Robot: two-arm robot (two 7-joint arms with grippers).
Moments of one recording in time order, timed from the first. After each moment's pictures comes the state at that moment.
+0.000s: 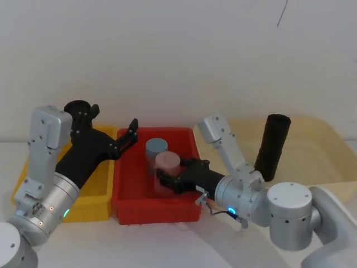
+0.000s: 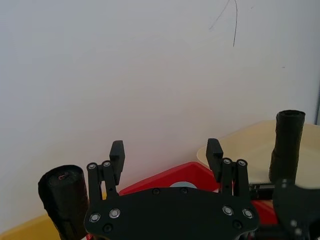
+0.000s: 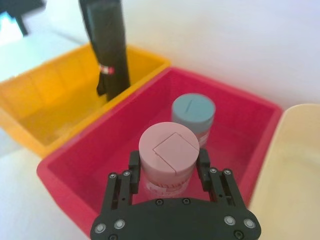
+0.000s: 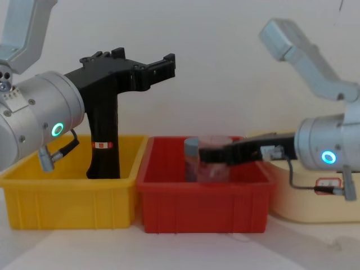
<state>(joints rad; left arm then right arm) -0.29 0.23 0.35 -1.59 -0.26 -0.10 -0.18 0.44 0.21 -0.43 -1.42 0.22 0.41 0.35</state>
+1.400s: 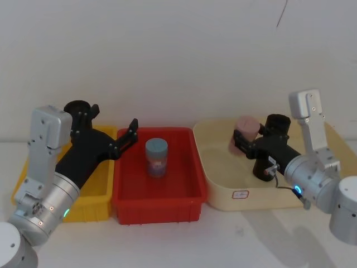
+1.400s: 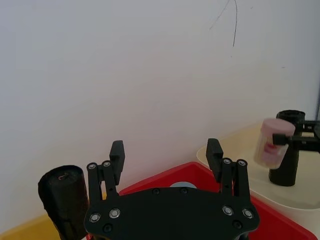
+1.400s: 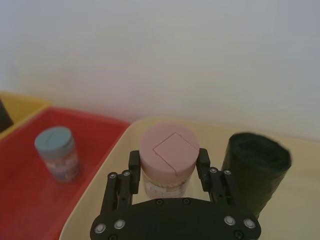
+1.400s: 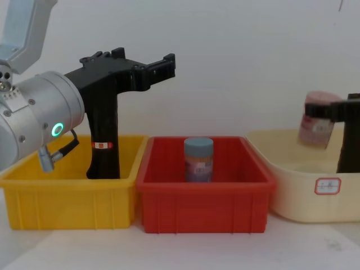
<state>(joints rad) -0.29 0.23 0.35 -1.59 -0.26 -0.10 -0.18 0.37 0.29 -0.19 -1.49 0.26 0.32 0.22</state>
